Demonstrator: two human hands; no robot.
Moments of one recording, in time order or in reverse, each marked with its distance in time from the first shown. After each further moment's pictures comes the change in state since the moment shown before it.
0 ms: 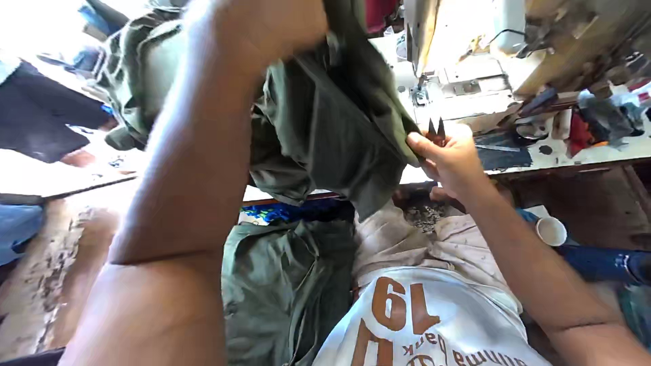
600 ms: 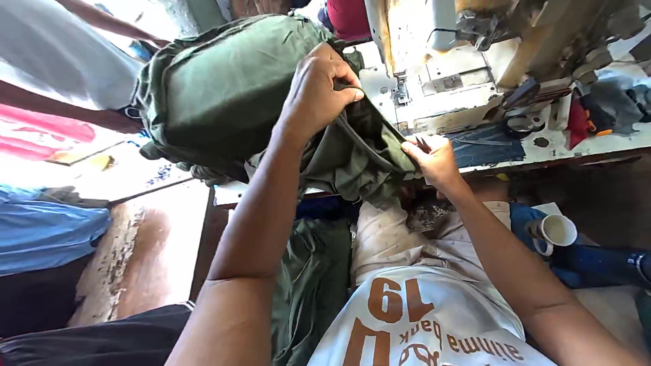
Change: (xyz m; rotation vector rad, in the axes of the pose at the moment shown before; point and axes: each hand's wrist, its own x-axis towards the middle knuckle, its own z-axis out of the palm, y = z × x) left_hand -0.005 0.045 0.085 -0.234 -0.011 -0.012; right_hand 0.004 0.077 -0.053 -0.392 0.125 -0.168
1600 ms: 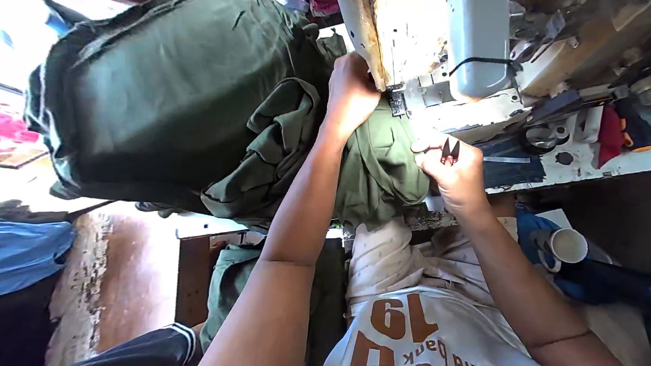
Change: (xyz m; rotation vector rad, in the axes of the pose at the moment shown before) left_hand 0.090 -0.028 0.122 -0.194 0.171 -0.172; right_hand 0.020 -0.008 -0.016 0.286 0.132 0.114
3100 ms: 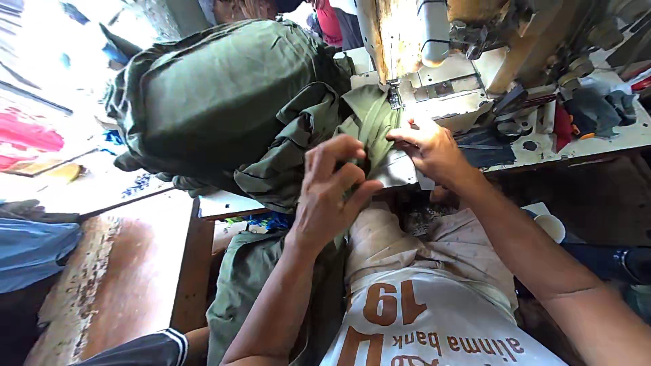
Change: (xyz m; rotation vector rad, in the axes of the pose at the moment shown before) left_hand -0.221 0.083 -0.097 0.024 0.083 0.359; right_hand 0.008 -0.027 -0.002 -0.816 -0.367 -0.509
